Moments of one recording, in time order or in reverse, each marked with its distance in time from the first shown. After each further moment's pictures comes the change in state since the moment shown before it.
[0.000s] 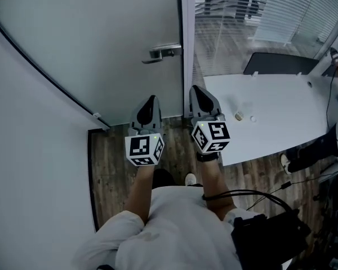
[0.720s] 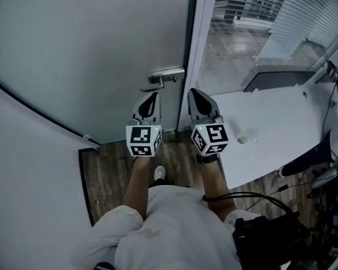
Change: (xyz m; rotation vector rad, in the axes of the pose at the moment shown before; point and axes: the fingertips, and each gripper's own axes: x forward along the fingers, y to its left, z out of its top) left arm 0.185 0.108 -0.052 0.022 0.136 -0.156; right arm 0.177 -0.034 -0.027 -0.093 0.068 -0.057
